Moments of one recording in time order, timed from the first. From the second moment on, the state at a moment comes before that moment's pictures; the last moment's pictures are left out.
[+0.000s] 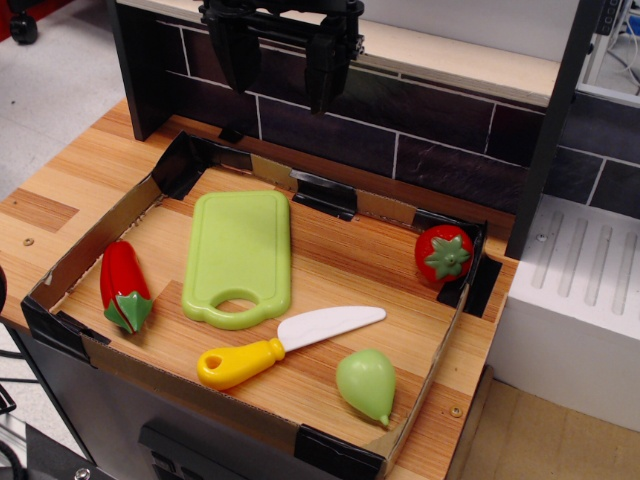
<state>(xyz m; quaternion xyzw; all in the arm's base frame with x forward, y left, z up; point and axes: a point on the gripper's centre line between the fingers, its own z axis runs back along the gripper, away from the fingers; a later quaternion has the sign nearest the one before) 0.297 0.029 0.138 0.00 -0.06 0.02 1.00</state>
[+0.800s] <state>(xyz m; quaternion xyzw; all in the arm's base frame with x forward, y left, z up) 0.262 0.013 0.128 -0.11 -0.11 -0.15 0.98</state>
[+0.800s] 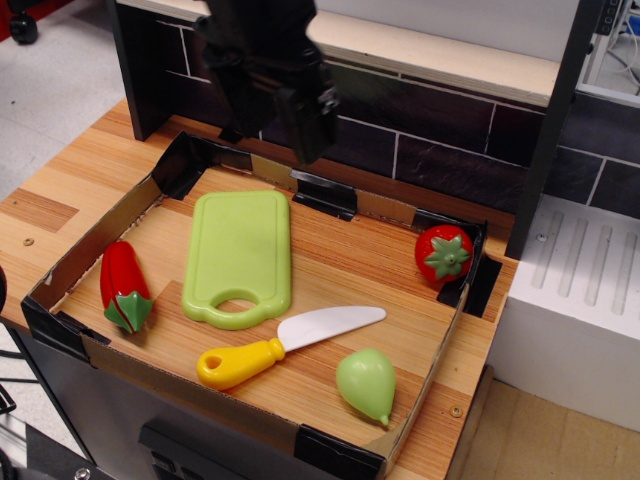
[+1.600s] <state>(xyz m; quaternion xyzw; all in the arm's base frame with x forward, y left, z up) 0.183 0.007 0.068 -0.07 -0.08 -0.14 0.98</state>
